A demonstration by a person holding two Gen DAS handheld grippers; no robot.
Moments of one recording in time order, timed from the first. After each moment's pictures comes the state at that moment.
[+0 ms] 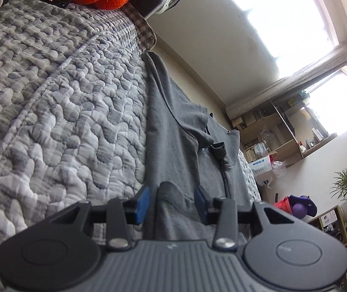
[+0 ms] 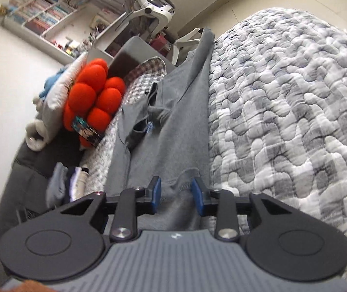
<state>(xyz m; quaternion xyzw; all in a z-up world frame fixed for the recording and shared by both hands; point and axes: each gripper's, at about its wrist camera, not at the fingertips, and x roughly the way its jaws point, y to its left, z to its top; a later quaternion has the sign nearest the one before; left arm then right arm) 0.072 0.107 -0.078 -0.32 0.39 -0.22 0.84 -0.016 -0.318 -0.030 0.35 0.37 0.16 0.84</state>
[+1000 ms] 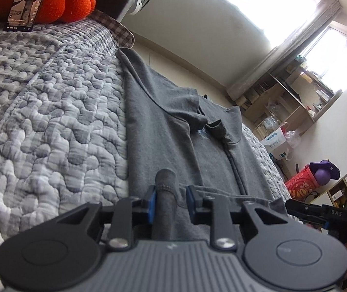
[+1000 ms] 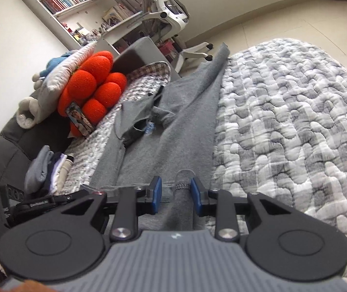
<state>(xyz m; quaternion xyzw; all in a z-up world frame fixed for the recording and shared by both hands) 0.072 0.061 -0.078 -0.21 0.38 -0.23 0.87 -0.018 -0.296 -0.021 0.27 0.35 0.14 0.89</state>
